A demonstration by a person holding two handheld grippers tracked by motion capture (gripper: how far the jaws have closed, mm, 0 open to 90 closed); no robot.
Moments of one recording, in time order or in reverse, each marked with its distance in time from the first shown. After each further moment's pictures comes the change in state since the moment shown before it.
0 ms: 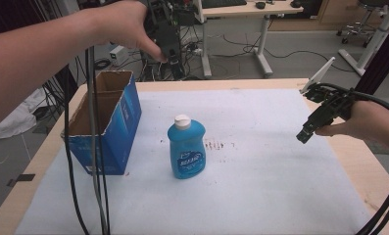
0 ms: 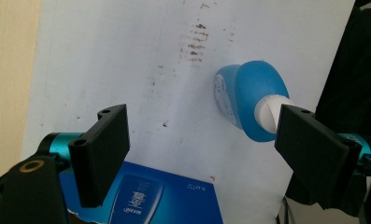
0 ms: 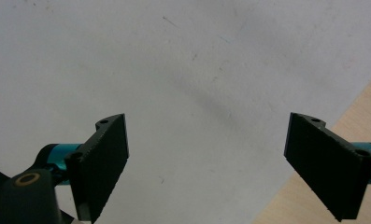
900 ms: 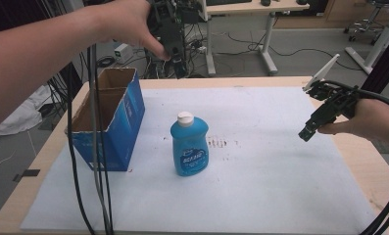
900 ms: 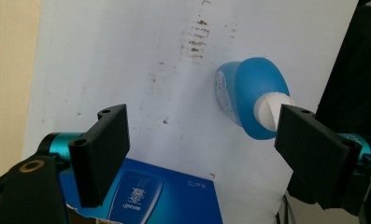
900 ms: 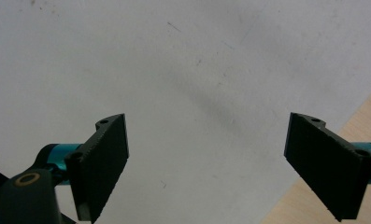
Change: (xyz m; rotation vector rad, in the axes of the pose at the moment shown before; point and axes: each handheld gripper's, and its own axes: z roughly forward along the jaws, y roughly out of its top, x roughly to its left) left arm -0.004 0.000 0.000 0.013 0.010 -0.004; right arm 0.002 0.002 0.001 -0.007 0.007 -0.007
